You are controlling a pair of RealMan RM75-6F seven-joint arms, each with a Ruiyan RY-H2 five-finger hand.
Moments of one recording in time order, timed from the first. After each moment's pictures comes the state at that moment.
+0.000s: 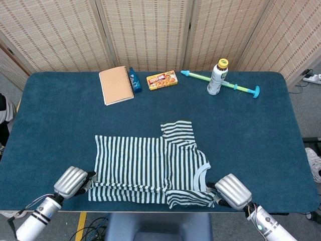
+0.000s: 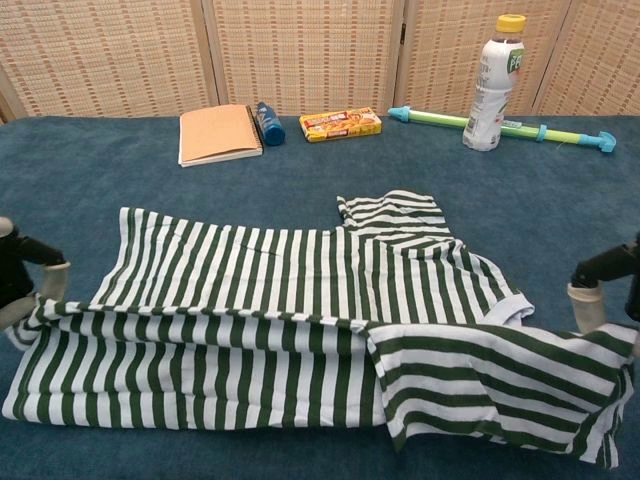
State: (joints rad) left arm -0.41 -1.22 0.02 -1.66 1.59 1.06 0.12; right arm 0.35 -1.14 -0.12 -1.86 -1.72 1.14 -0.19
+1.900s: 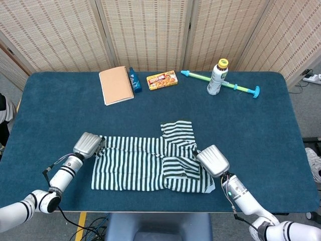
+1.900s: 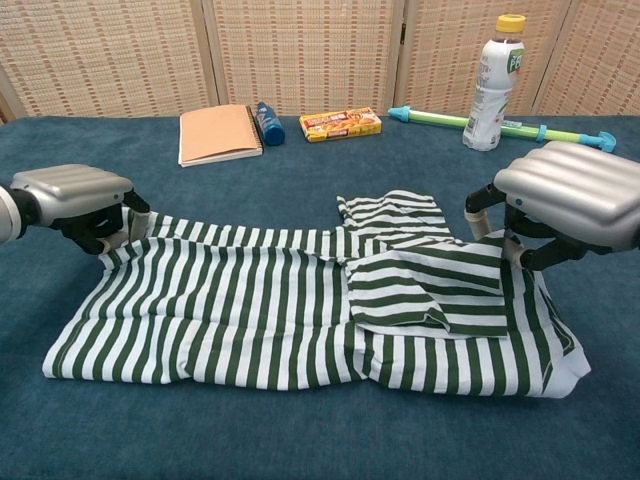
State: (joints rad) left arm -0.72 -1.51 -0.11 -1.19 1.23 0.79 0.29; right arm 0.51 -1.48 0.07 -1.49 -1.54 1.12 -0.49
